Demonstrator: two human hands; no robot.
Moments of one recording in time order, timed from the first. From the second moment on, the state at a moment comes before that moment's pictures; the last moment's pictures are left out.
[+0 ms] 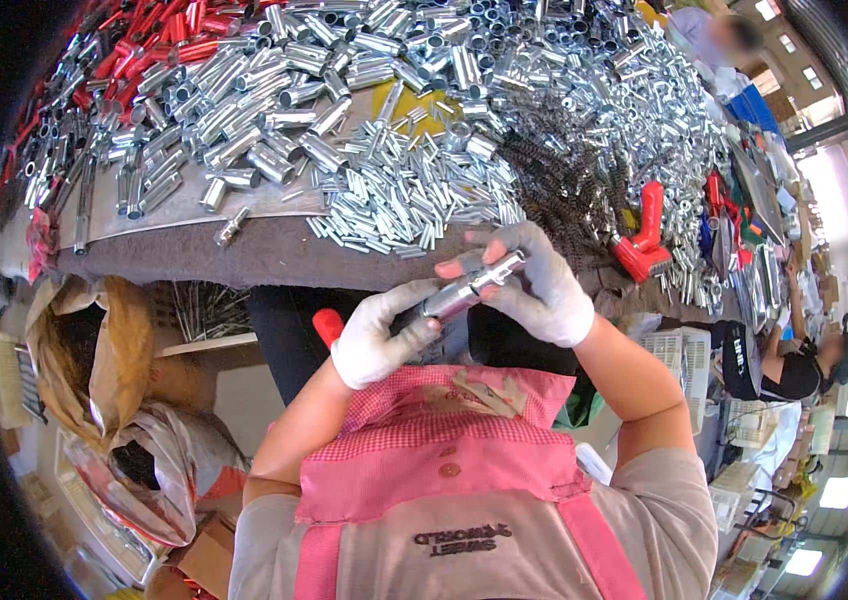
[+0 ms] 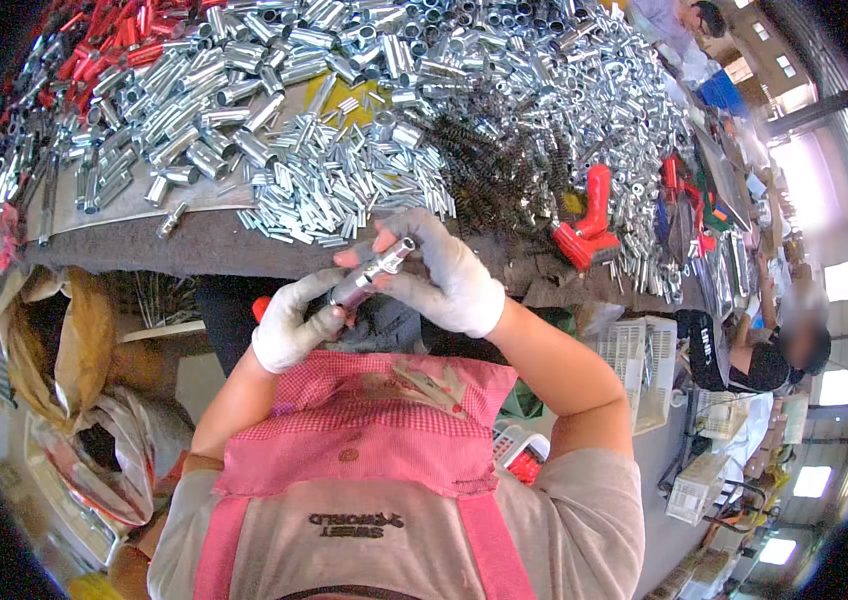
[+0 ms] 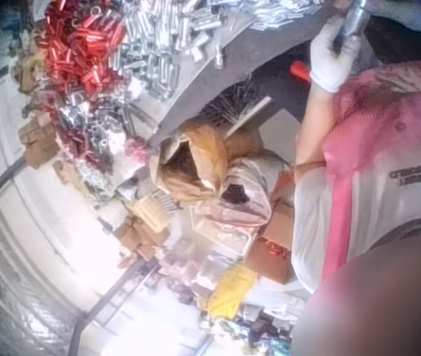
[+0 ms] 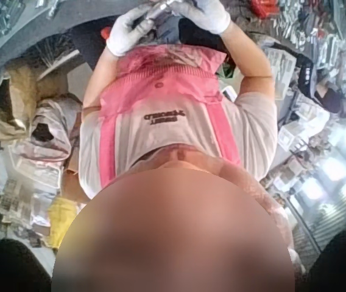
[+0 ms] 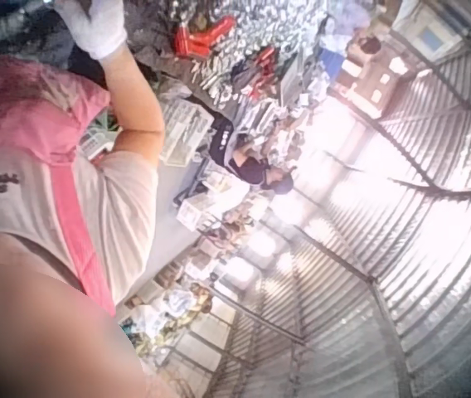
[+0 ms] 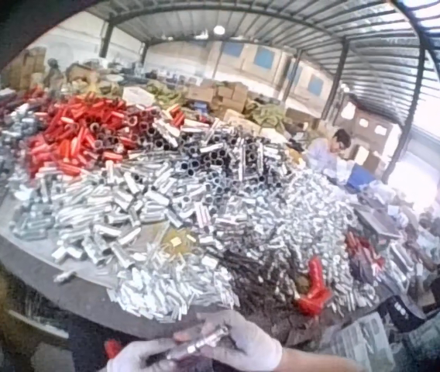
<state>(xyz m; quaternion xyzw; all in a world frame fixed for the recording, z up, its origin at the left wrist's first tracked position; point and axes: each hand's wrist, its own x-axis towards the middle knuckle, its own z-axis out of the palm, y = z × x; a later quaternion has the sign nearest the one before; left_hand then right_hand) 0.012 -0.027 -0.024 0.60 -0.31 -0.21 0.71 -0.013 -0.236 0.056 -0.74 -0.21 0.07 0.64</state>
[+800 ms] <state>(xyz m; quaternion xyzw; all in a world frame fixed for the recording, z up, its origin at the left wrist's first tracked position) 0.001 -0.035 0.000 0.50 -0.21 -0.39 0.75 0.001 -0.278 0.136 -0.87 -0.36 0.04 0.34</state>
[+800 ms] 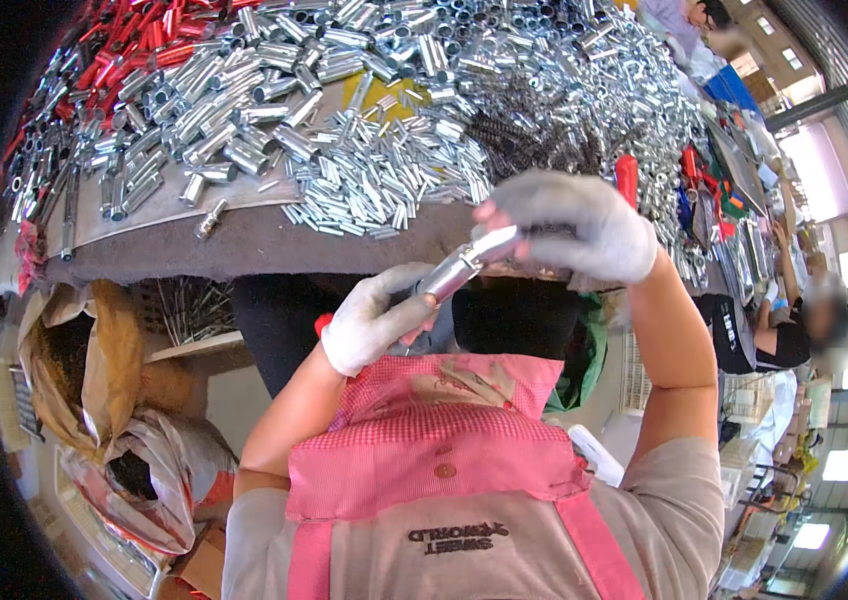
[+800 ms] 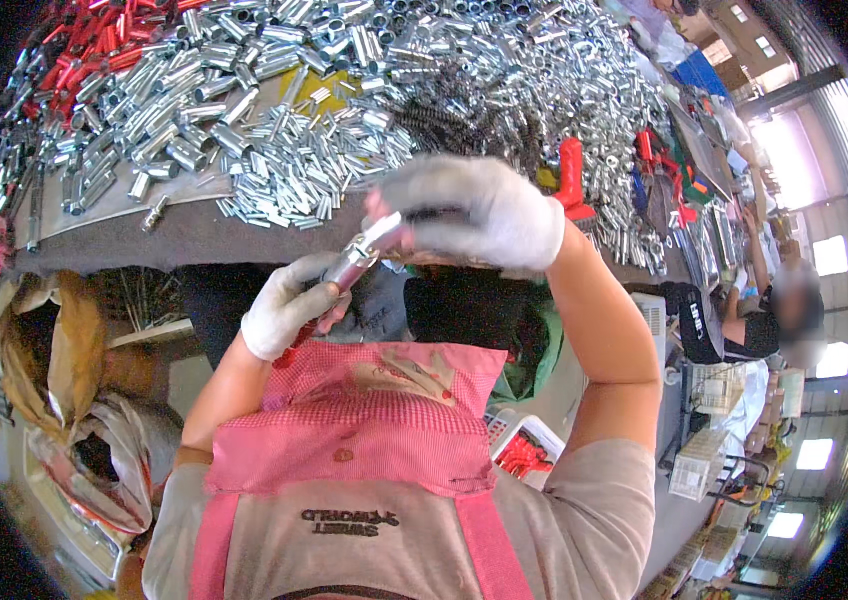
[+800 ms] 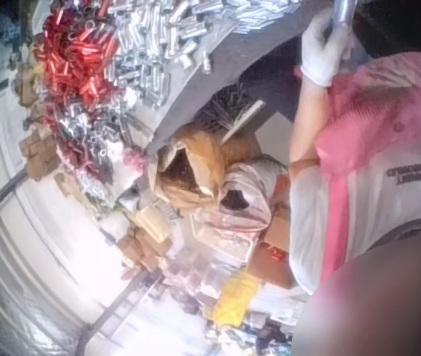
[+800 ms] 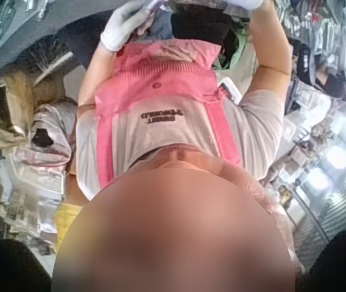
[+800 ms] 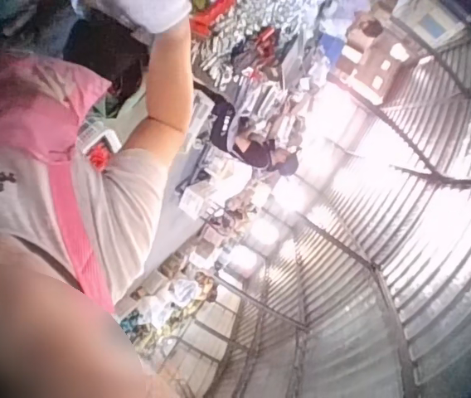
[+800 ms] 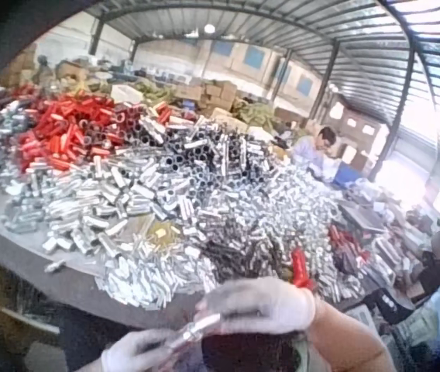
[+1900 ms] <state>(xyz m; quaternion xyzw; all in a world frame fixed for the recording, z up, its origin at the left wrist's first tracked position) -0.036 -0.056 -0.009 0.61 -0.35 -0.36 0.61 -0.080 -0.293 0.098 -0.84 -0.16 0.12 0.51</state>
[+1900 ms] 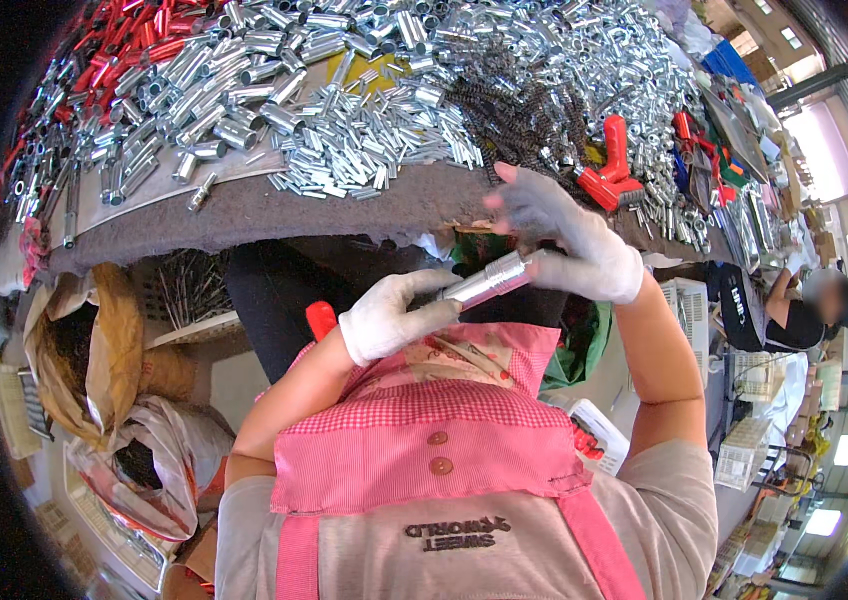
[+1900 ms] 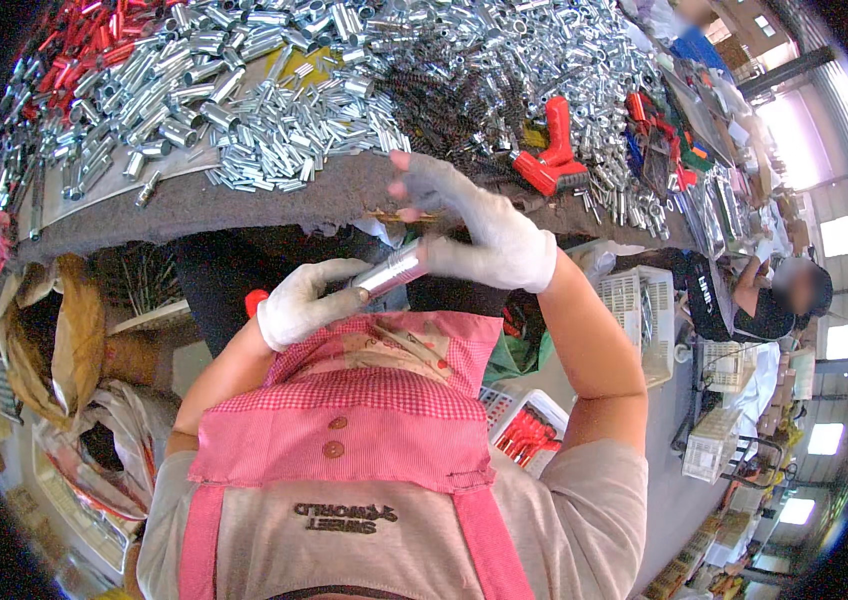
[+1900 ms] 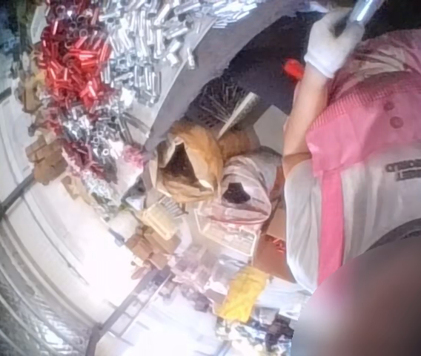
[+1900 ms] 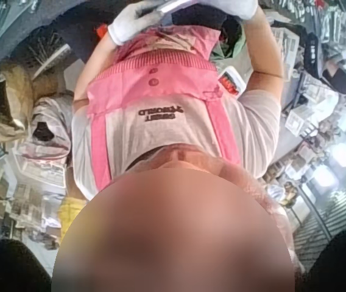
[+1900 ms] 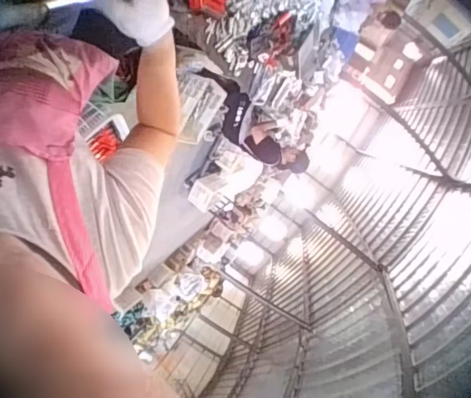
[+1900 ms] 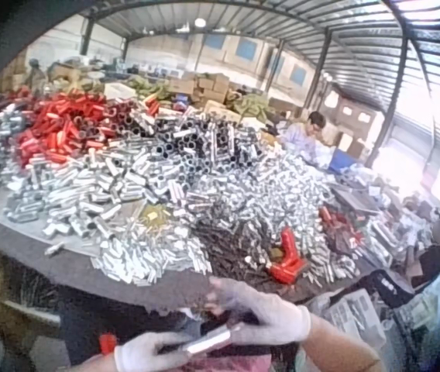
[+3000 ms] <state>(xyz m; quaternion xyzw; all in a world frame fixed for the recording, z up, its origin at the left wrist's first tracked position) -0.025 -0.087 -0.185 0.19 0.51 -0.34 0.76 -0.161 -0.241 -0.043 -0.93 0.02 0.15 0.34</state>
